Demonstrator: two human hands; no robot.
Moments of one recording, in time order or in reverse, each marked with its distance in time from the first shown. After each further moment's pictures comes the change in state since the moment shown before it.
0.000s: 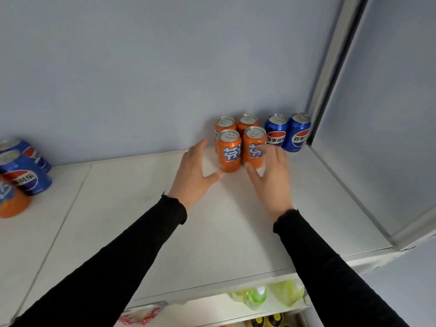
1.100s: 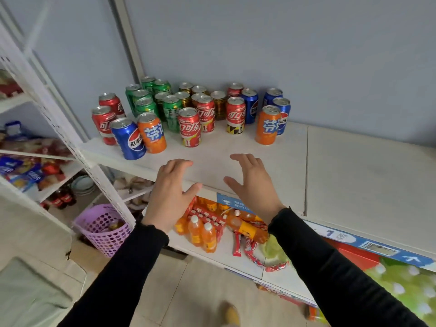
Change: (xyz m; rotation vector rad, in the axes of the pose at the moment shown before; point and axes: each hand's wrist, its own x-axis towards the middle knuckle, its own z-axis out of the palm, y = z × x) left_hand -0.418 -0.260 -0.410 0.411 0.330 -0.408; right_hand -0.268 -0.470 0.242 0.129 -0.664 -0.458
